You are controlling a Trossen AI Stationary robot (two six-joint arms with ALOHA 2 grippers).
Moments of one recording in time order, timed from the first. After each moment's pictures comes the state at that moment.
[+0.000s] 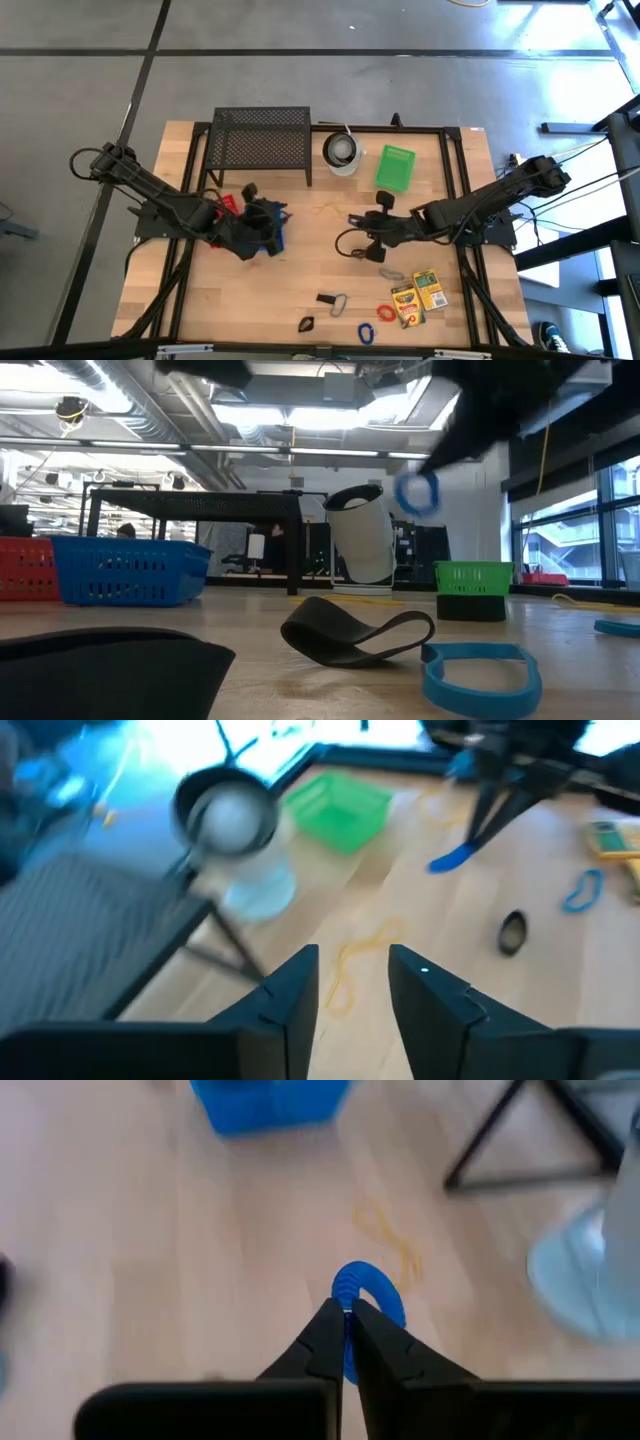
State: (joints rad) left arm -0.47 1.30 1.05 -0.53 -0.91 -0.50; right arm 0.37 1.38 0.84 -0.28 0.49 0.30
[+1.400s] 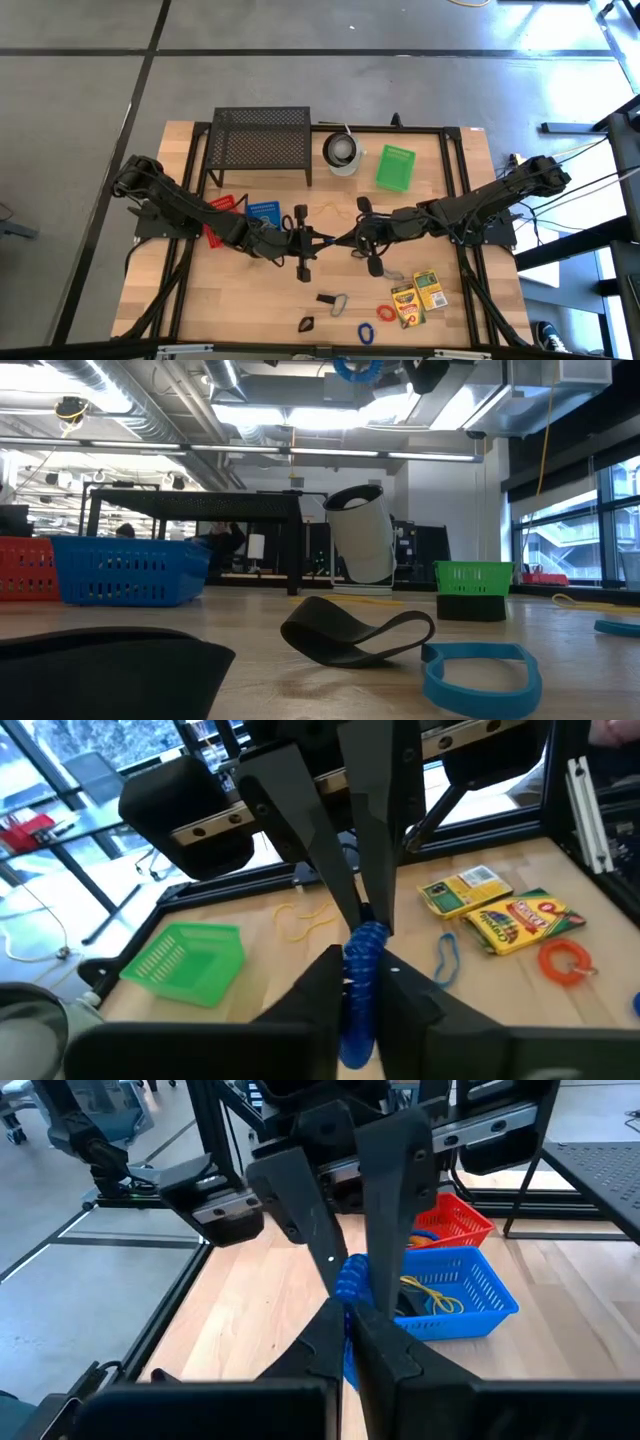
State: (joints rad) left arm -0.40 1.58 1.05 0.23 -0.58 0.11; right arm 0.37 1.38 0.91 0.14 0.19 0.12
